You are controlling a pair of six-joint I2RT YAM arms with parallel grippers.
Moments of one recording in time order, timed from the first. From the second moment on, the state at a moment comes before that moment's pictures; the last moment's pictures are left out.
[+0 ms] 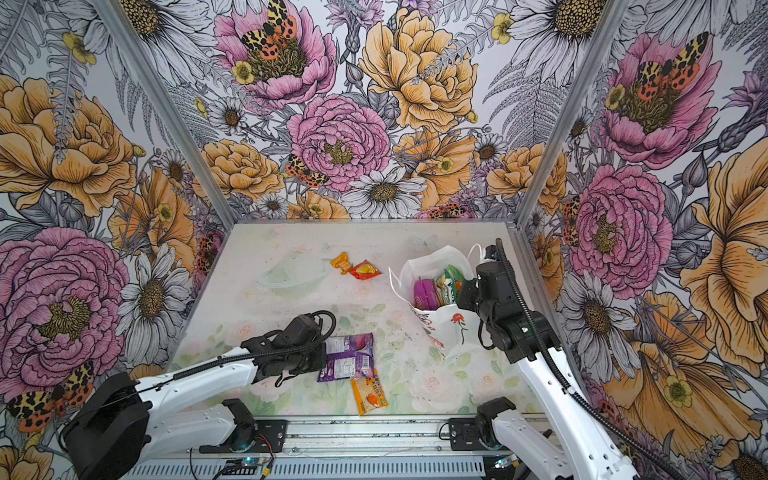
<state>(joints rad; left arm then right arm) -0.75 1.12 0.49 -0.47 0.02 -0.86 0.30 0.87 1.03 -0.81 0.21 0.38</state>
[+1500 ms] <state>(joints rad) -0.65 0.93 1.20 -0.65 0.01 -0.74 0.30 0.86 1.02 -0.80 0.19 0.38</state>
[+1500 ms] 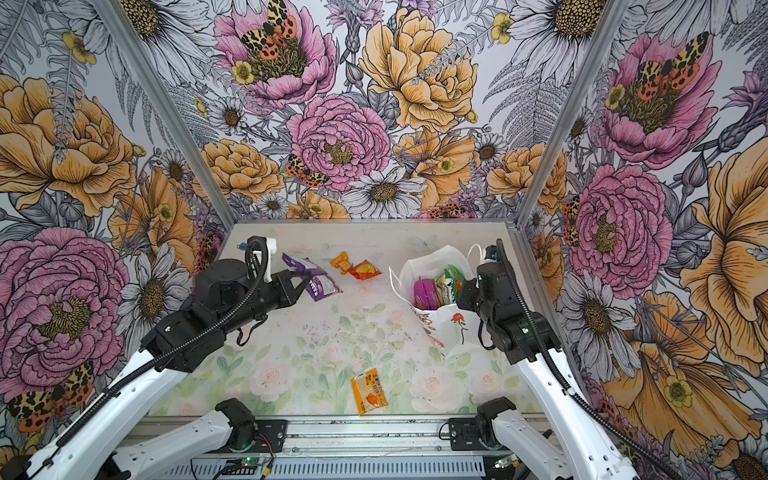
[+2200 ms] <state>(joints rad) -0.98 1.39 1.86 -0.60 -0.10 -0.56 0.30 0.85 1.01 -0.80 0.19 0.38</state>
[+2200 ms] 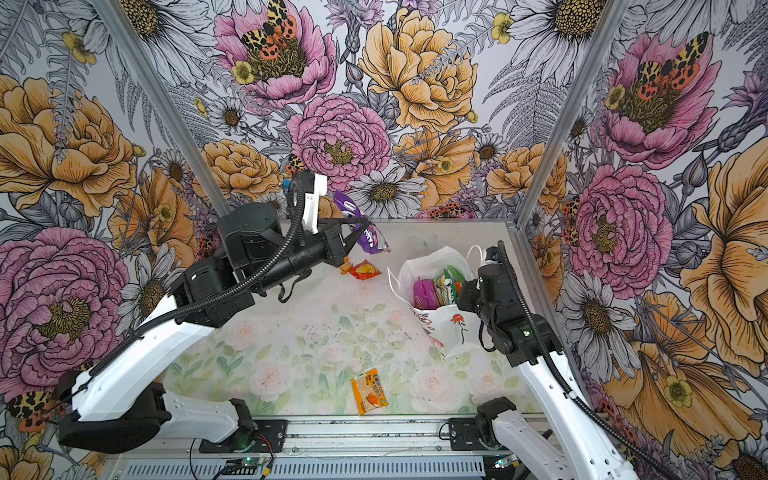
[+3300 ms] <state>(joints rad) -1.06 1.83 2.08 -0.59 0.15 -0.62 0.30 0.82 1.00 -0.80 0.19 0.38</state>
